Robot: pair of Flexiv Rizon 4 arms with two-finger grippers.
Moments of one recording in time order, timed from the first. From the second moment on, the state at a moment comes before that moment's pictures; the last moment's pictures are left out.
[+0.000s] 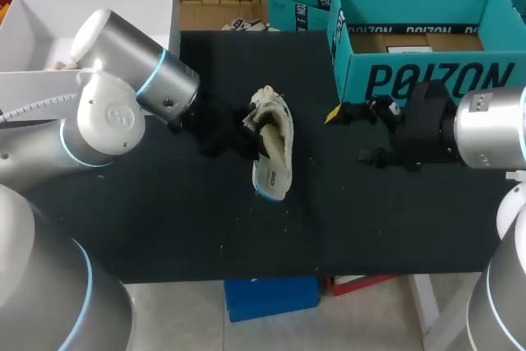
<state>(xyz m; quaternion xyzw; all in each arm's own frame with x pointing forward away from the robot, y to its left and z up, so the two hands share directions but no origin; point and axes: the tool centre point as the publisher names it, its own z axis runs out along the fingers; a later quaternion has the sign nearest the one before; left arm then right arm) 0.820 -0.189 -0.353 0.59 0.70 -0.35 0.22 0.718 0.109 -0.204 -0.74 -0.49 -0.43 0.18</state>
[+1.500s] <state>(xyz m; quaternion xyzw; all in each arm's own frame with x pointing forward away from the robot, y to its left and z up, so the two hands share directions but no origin) 0.802 -0.171 -0.346 0.55 0.71 -0.38 0.22 0.718 0.109 -0.204 -0.74 -0.49 -0.43 0.18</state>
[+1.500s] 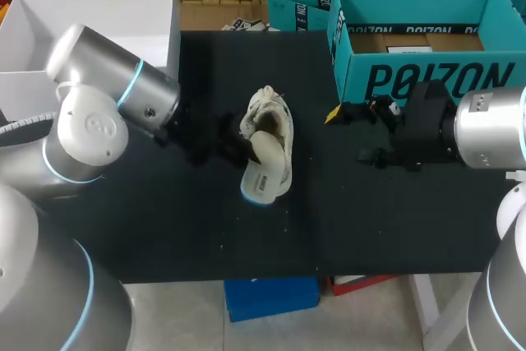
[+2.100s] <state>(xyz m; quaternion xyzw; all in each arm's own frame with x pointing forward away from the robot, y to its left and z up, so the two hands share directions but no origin) 0.800 -0.176 -0.351 0.56 0.71 -0.38 0.21 0.718 0.109 -0.204 -0.74 -0.49 -0.43 0.18</state>
